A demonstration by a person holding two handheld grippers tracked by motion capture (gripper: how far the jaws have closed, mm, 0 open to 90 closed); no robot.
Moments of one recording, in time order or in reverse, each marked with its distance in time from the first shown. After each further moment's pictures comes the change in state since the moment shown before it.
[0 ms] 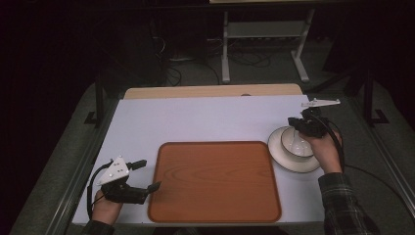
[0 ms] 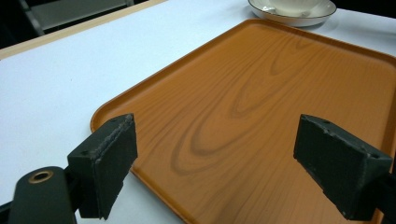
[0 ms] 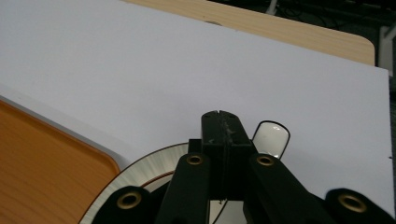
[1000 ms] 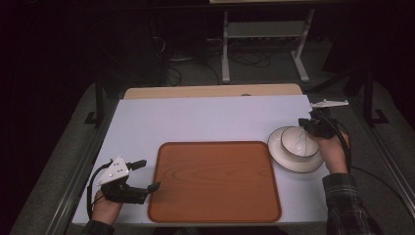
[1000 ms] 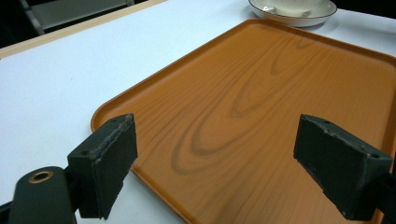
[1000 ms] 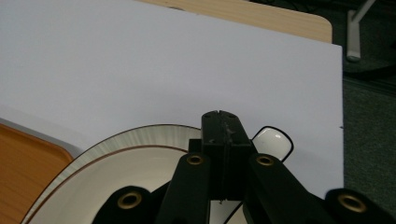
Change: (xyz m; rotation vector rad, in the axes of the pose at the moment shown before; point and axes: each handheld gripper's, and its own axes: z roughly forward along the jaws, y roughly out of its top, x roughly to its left) left arm 0.000 0.000 0.000 0.002 0.001 -0.001; right arm -0.022 -0.009 -0.006 0.030 -0.095 0.049
